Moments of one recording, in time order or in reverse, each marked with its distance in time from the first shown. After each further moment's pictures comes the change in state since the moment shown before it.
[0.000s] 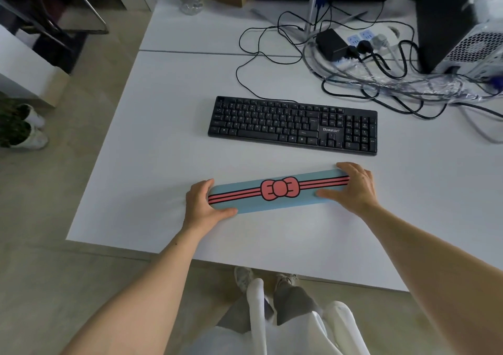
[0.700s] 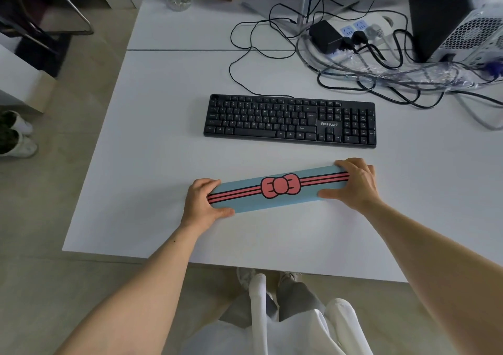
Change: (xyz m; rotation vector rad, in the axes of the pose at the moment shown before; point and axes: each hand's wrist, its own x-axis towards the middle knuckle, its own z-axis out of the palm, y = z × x) left_hand 0.015 0.000 -0.007 0.116 -0.092 0.140; right_hand 0.000 0.005 0.006 -0.042 0.014 -0.024
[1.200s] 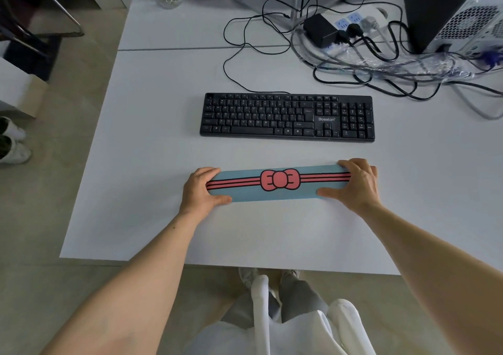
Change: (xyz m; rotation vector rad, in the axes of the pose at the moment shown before) left_hand 0.025 0.009 -0.008 -0.006 -0.013 0.030; right_hand -0.012 0.003 0.009 0.034 0.075 0.077
